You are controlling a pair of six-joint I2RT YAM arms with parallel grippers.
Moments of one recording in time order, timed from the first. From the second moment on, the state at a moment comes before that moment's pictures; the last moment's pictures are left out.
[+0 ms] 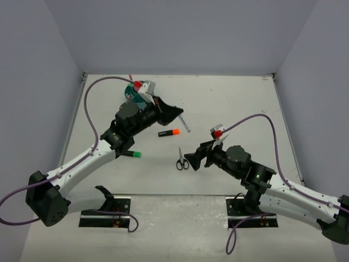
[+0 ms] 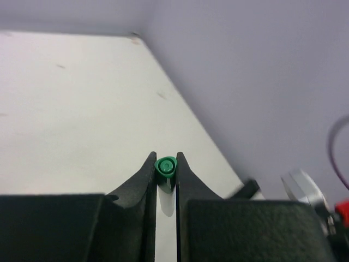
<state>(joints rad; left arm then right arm) -0.67 1.19 0.94 0.23 0.19 -0.67 1.01 0.72 0.53 -0.07 0.21 0.40</state>
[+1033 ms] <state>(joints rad) -0.28 2.14 1.88 -0.10 -0.56 -0.22 1.01 0.98 0.55 -0.23 0.48 0.53</state>
